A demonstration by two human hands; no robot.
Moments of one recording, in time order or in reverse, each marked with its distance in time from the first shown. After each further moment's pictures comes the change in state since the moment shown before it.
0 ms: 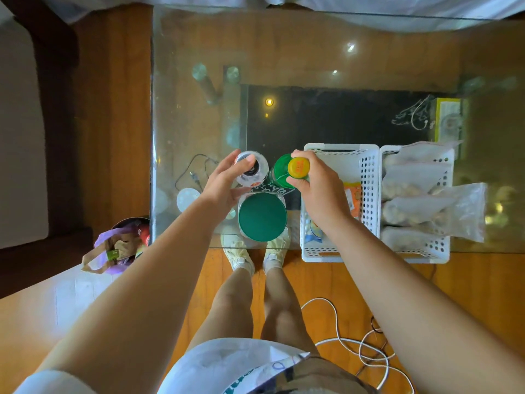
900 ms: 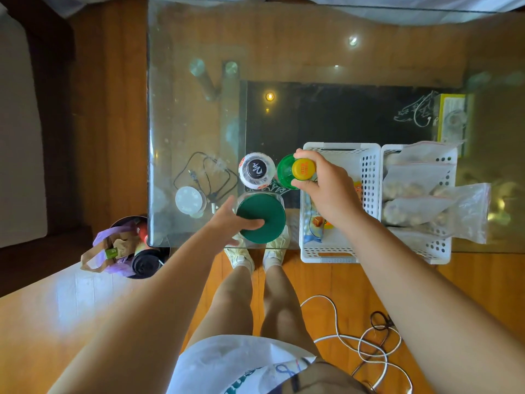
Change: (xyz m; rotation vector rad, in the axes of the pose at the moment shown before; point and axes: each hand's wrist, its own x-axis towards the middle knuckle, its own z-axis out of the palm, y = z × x) left_hand -0.017 -0.045 -0.001 0.382 0.050 -0.291; right_hand 0.006 0.006 -0.023 -0.020 -0.160 0.008
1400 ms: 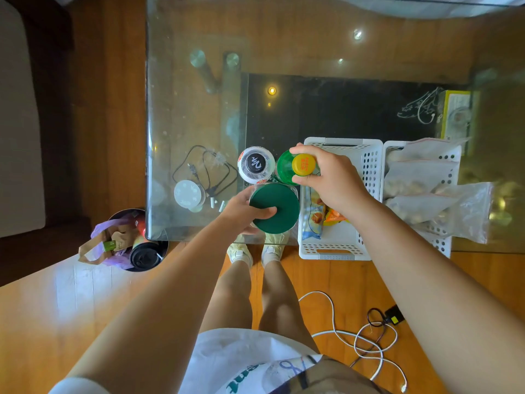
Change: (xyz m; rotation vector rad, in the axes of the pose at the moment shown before) left_hand 0.002 0.013 0.022 -0.079 -0.084 0.082; right_hand 0.008 -0.001 -0.012 -0.045 -0.079 -0.024
